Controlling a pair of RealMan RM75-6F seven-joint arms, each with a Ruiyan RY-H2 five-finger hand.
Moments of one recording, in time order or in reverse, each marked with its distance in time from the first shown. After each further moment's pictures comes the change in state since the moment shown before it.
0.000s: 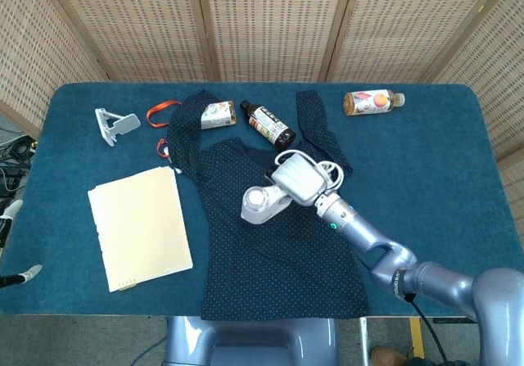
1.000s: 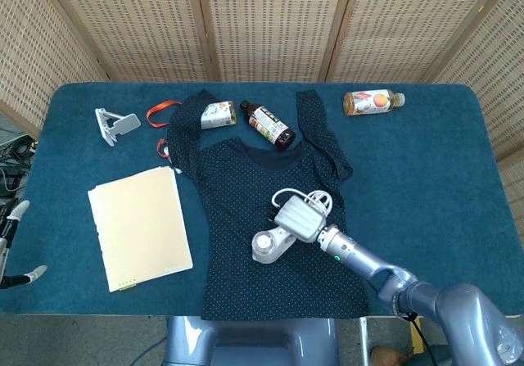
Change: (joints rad) left arm -0.006 -0.021 0.007 0.004 0.021 0.000 0.018; right arm -0.101 -0.181 -0.237 0.311 -0.184 0.180 0.191
